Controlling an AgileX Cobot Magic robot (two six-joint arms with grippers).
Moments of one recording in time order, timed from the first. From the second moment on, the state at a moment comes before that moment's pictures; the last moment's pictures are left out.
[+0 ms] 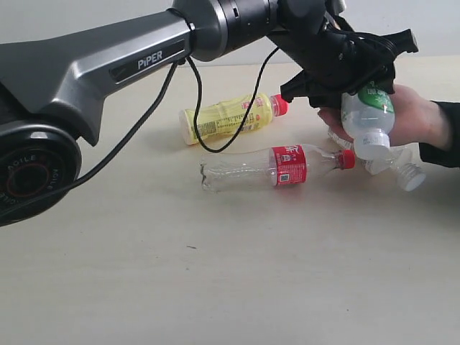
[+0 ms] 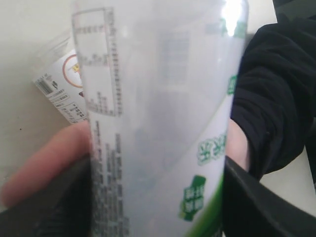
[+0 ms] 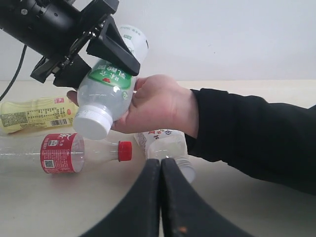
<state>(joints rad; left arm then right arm) -0.84 2.44 -2.31 -0.38 0.79 -0.50 0.15 0.01 0.00 -0.08 0.29 0.10</state>
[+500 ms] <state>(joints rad) -0.84 2.44 -2.31 -0.38 0.79 -0.49 0.15 0.01 0.00 -0.08 0.29 0.10</state>
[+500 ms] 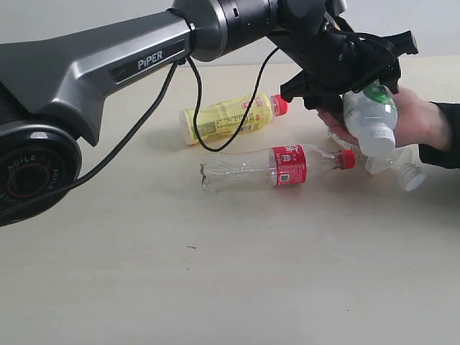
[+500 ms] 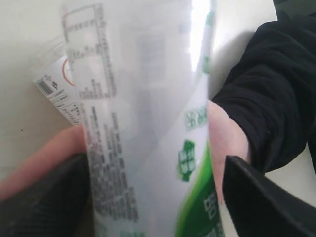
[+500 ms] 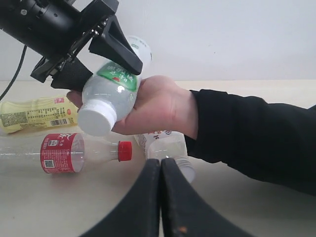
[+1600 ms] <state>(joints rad) -0.84 2.25 -2.31 -0.24 1.21 -0.09 0.15 0.01 0.00 -0.08 0.29 0.10</state>
